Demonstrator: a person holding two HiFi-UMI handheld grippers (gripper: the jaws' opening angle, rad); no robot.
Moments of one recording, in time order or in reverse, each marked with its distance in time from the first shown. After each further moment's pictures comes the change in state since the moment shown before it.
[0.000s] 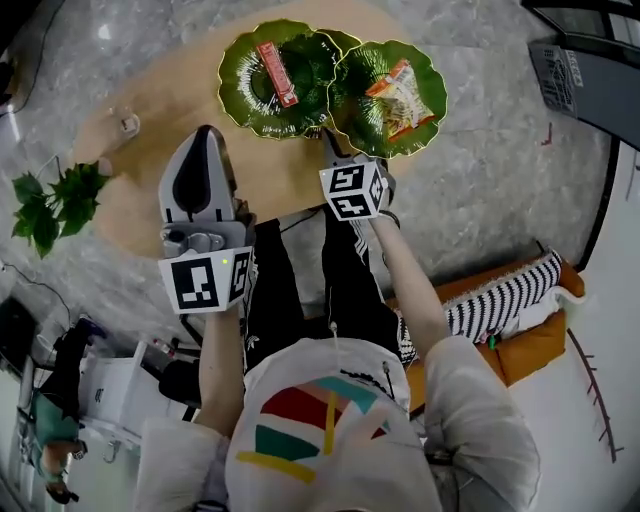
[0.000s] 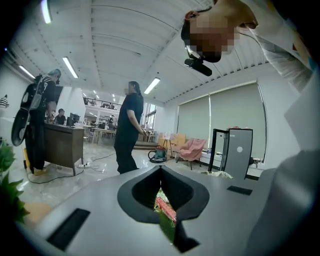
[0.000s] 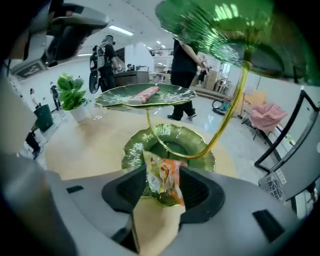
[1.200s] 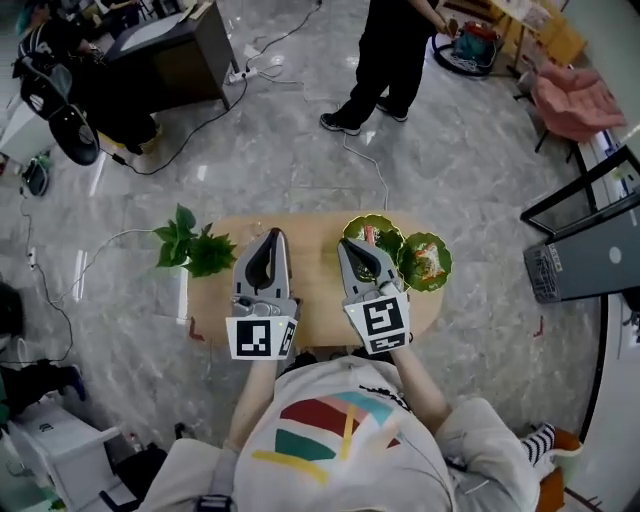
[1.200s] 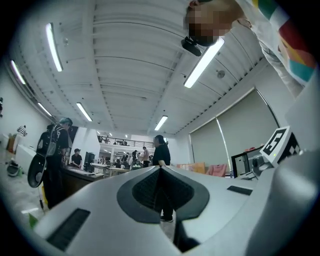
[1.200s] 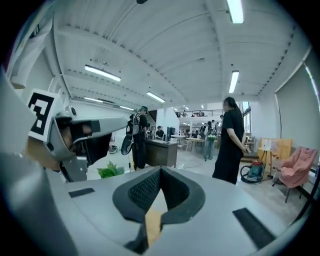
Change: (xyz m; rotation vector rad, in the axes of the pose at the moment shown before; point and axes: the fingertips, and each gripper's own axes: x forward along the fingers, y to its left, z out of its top) left arm -0.148 0.055 0.227 0.138 -0.357 0.187; right arm -0.288 0.129 0.336 -0.151 -0.704 0.248
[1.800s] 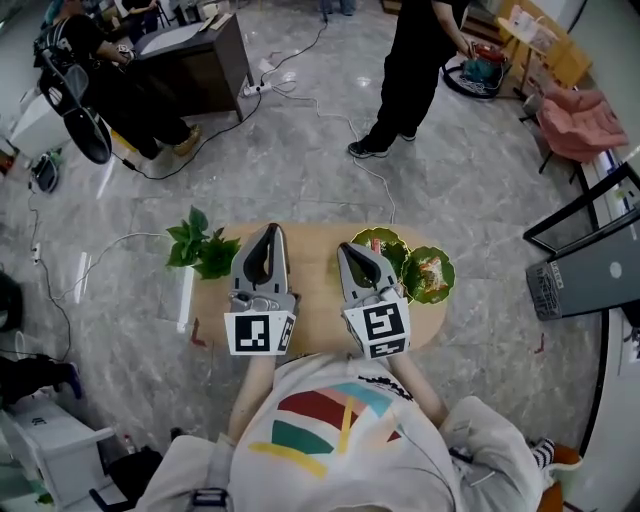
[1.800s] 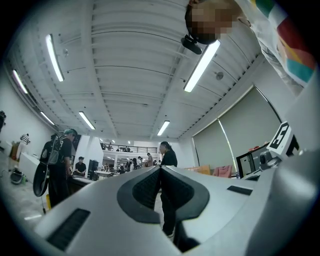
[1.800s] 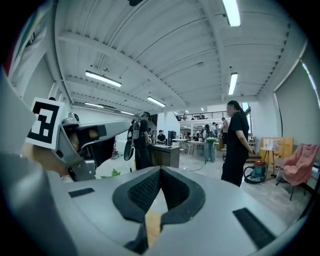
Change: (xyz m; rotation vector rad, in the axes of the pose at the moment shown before) left arm -0.015 0.023 0.031 0.056 -0.074 0.047; right arm -0.005 0.028 0.027 0.022 -0.059 0.020
